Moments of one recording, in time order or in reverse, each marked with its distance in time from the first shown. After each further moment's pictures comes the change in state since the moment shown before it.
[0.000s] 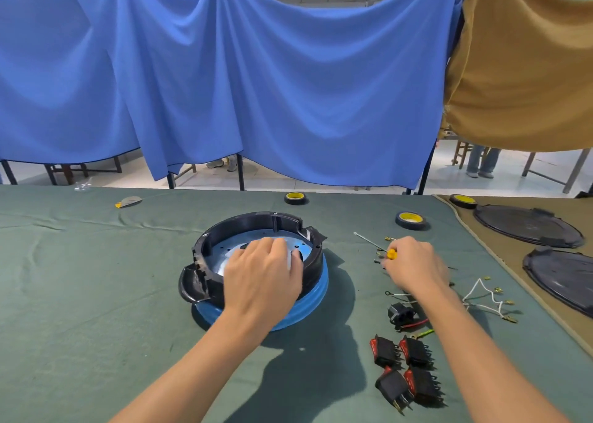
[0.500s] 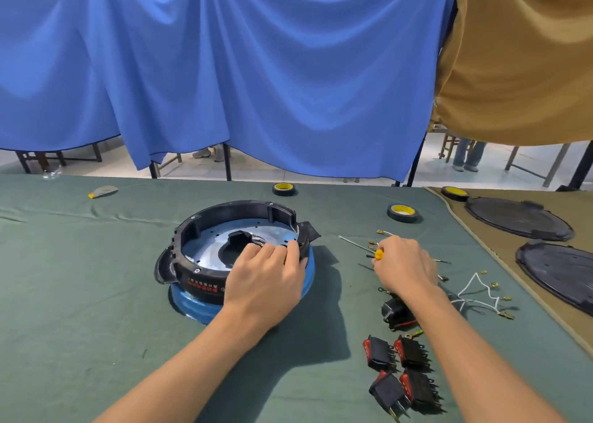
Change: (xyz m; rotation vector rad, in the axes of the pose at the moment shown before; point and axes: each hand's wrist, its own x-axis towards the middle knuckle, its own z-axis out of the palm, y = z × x) left_hand -0.005 0.000 0.039 0.247 0.100 0.389; right_hand 0.007 0.003 0.021 -0.123 0.036 -0.047
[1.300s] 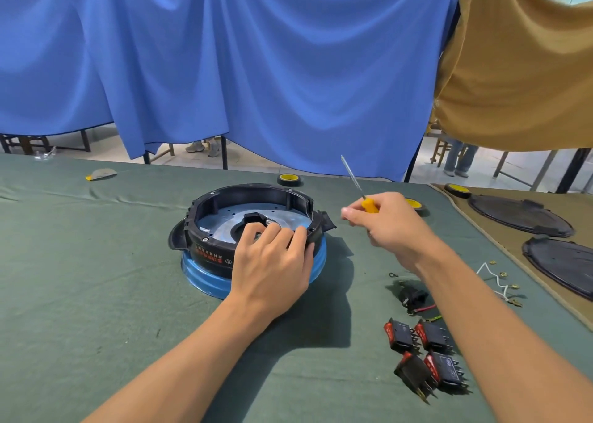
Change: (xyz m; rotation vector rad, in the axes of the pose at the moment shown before) left_hand -0.015 -0.009 0.003 -0.142 0.125 -0.128; right_hand -0.027 -0.061 -0.057 0.889 -0.180 -0.153
